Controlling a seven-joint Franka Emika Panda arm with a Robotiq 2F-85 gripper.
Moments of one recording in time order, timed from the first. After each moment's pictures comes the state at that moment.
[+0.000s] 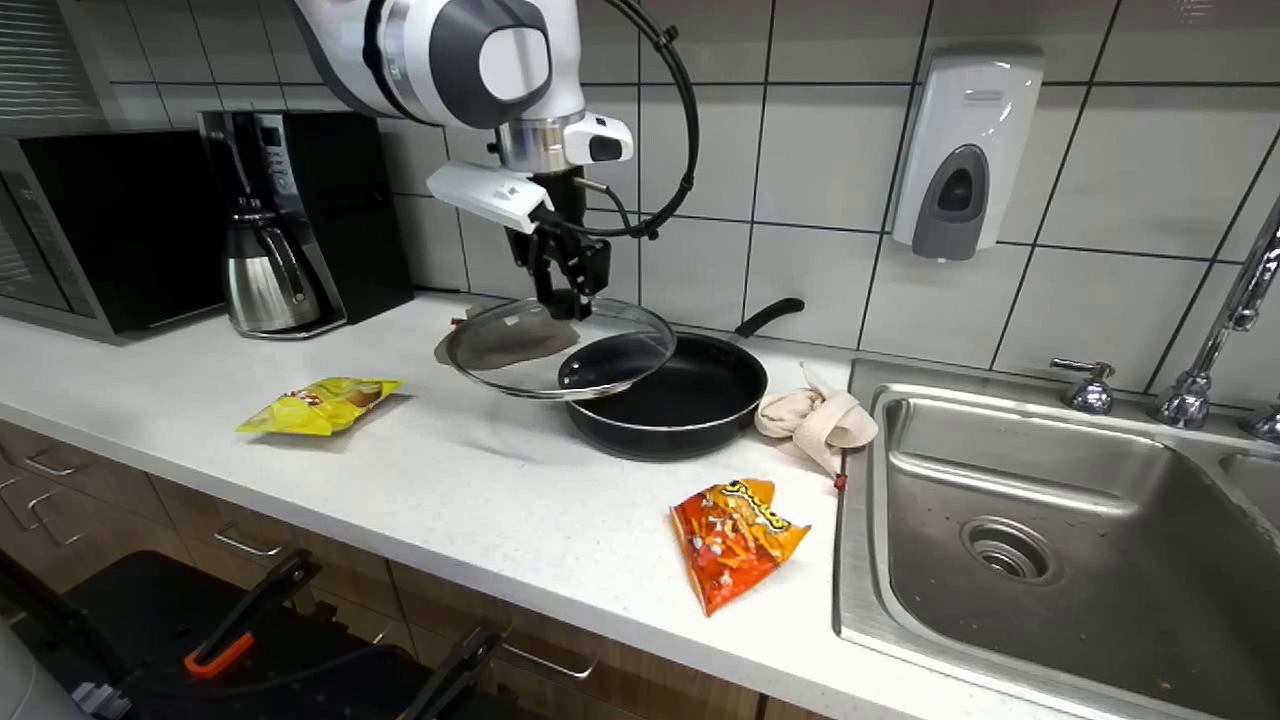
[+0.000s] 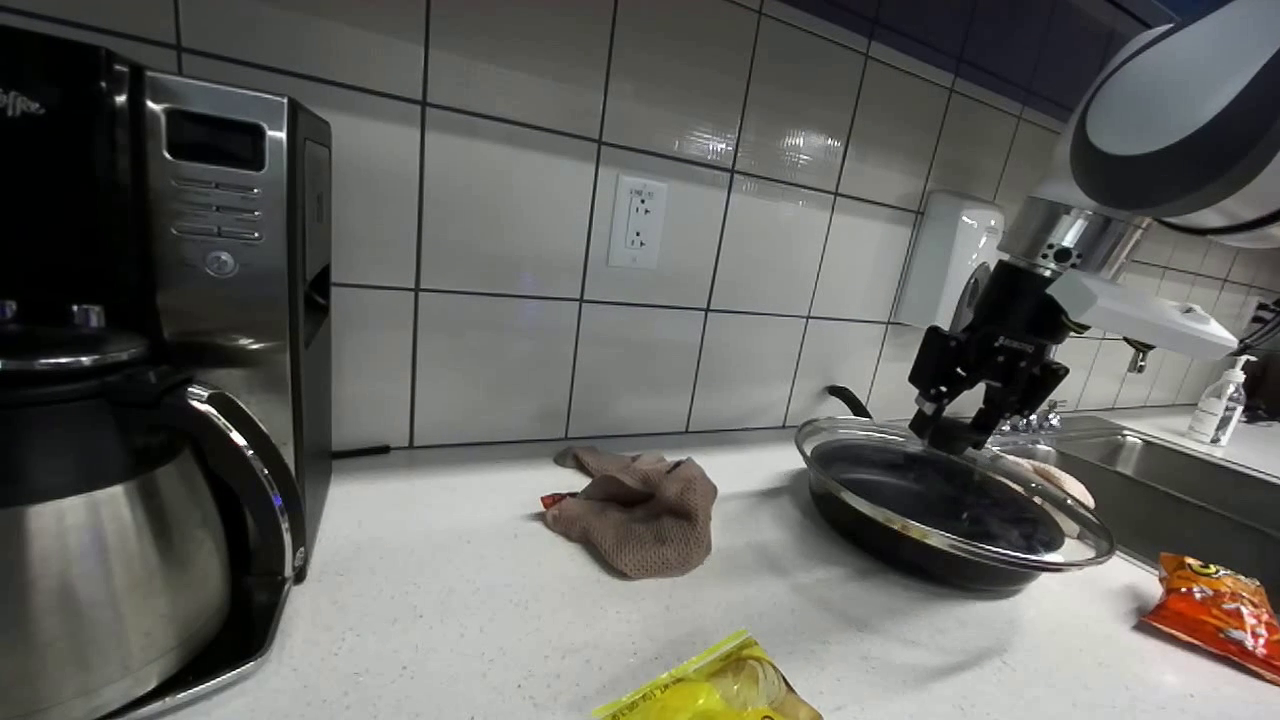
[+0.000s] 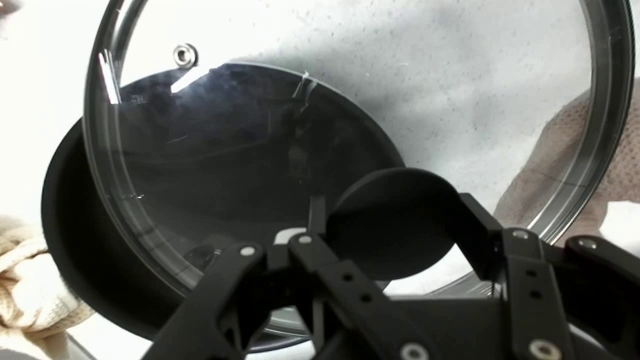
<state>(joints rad) -0.03 0.05 -0.03 -2.44 0.14 2.70 0.04</state>
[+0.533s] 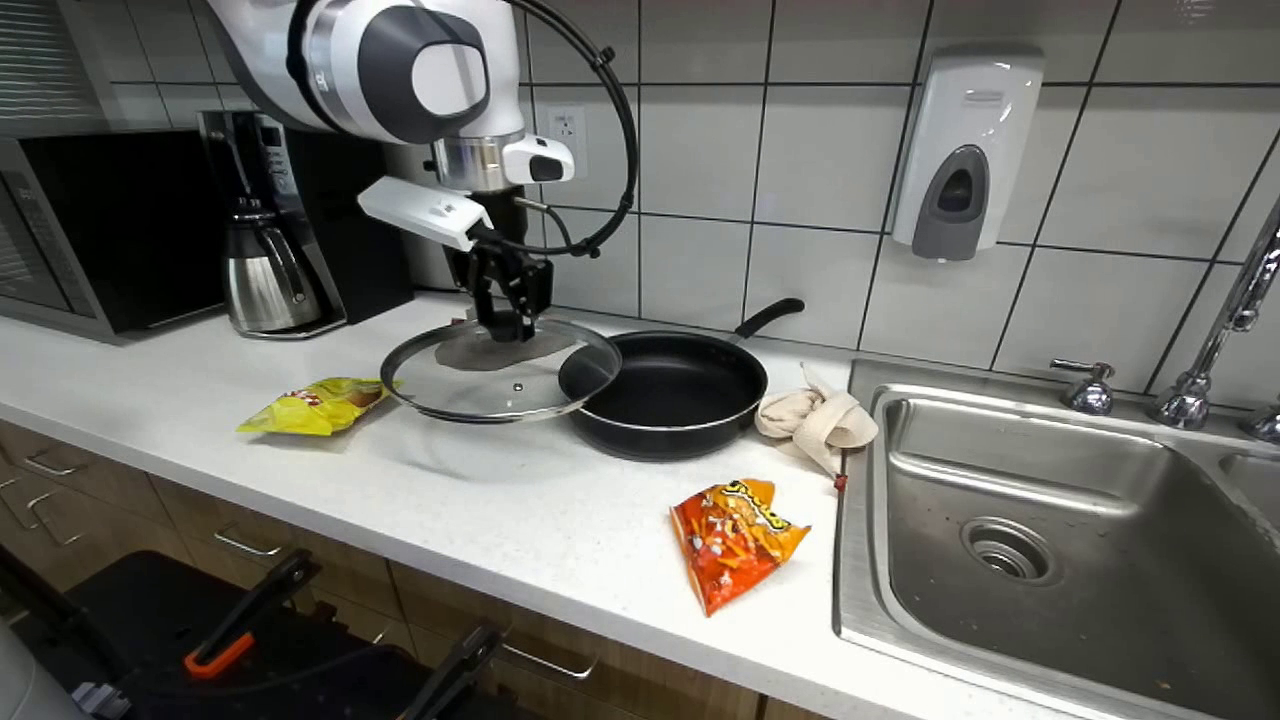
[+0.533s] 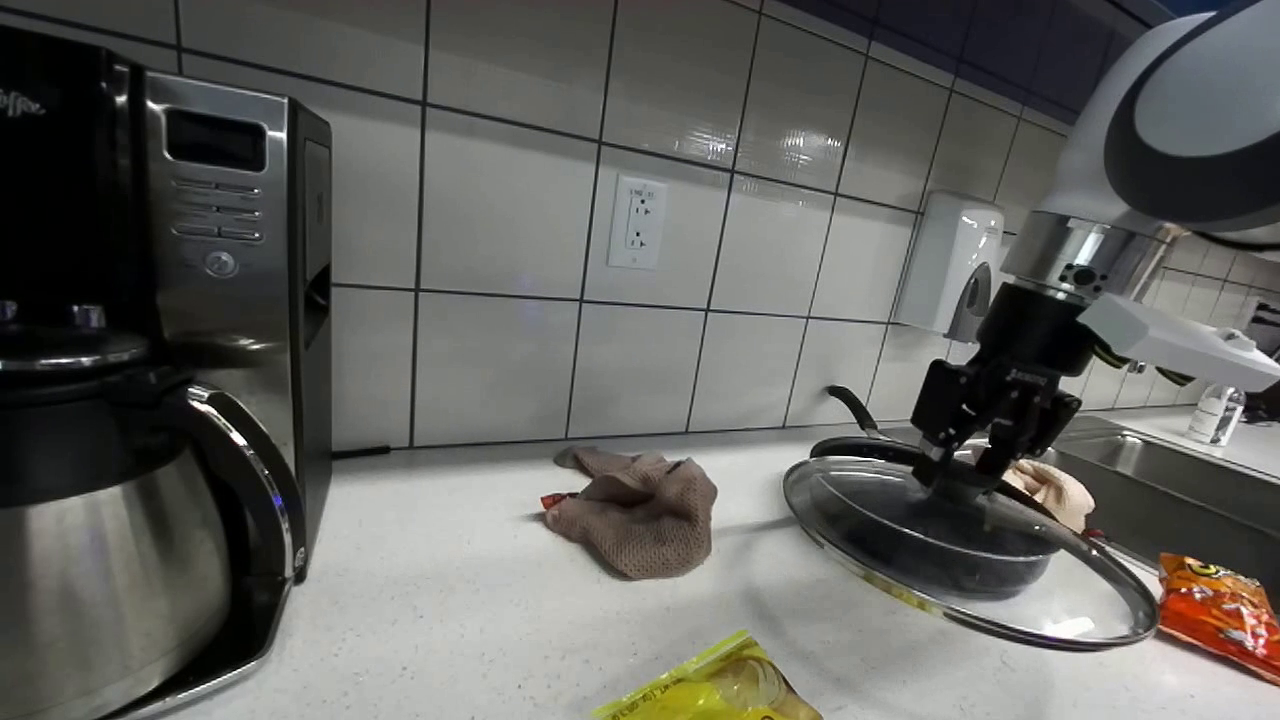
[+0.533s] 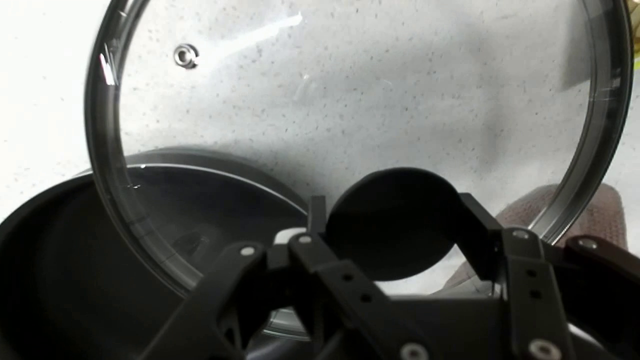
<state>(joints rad) 0.03 -0.01 0.01 -2.55 0.16 2.69 0.04</state>
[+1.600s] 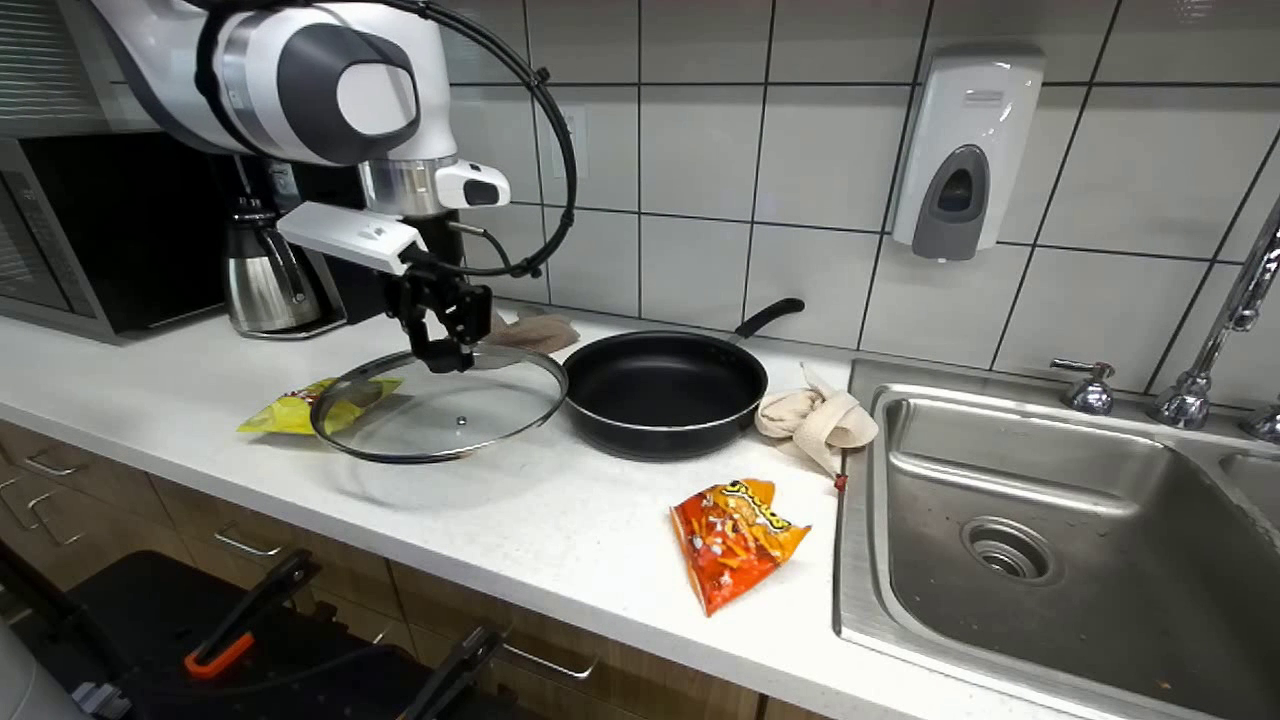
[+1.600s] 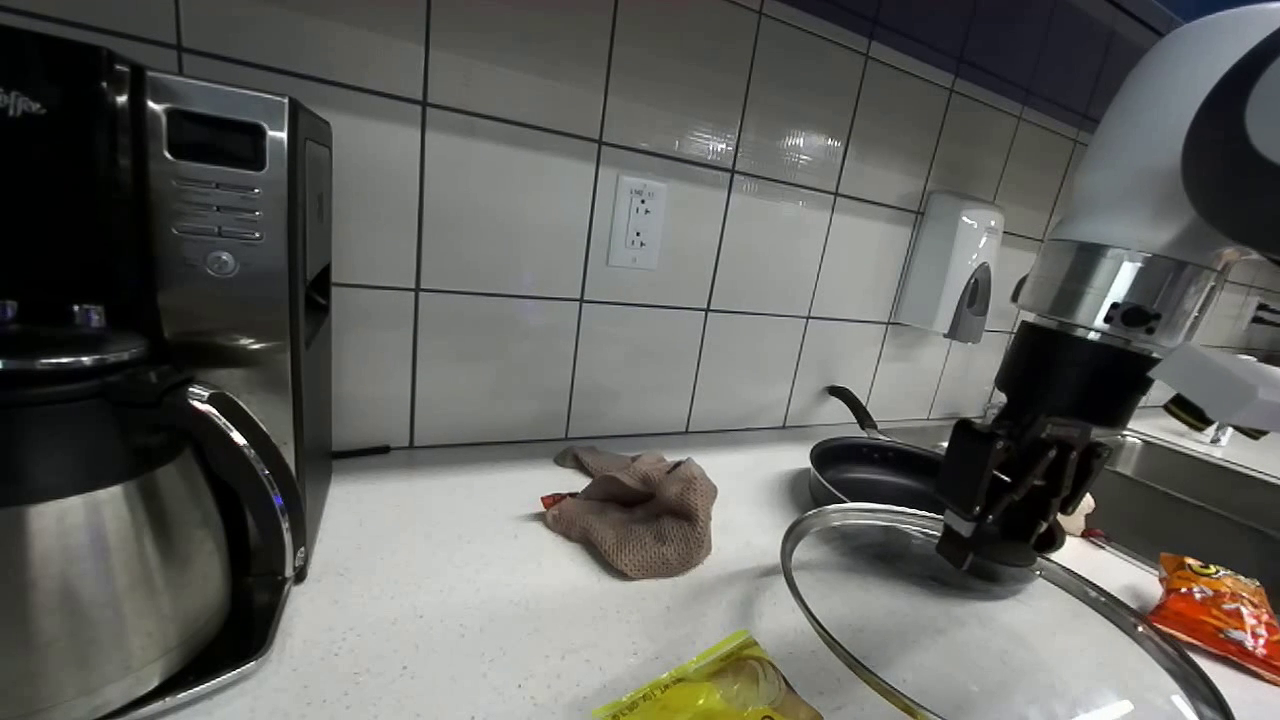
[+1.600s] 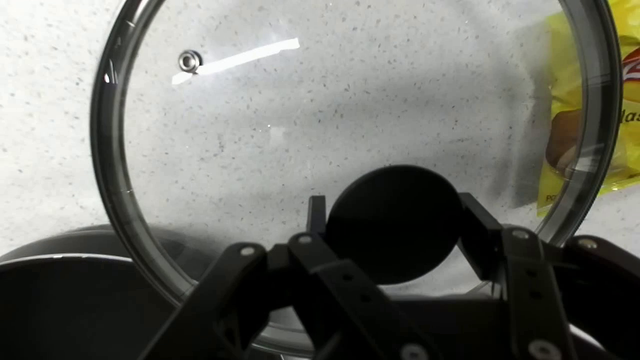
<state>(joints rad) 0.09 -0.07 0.07 -2.67 0.15 2.68 0.04</state>
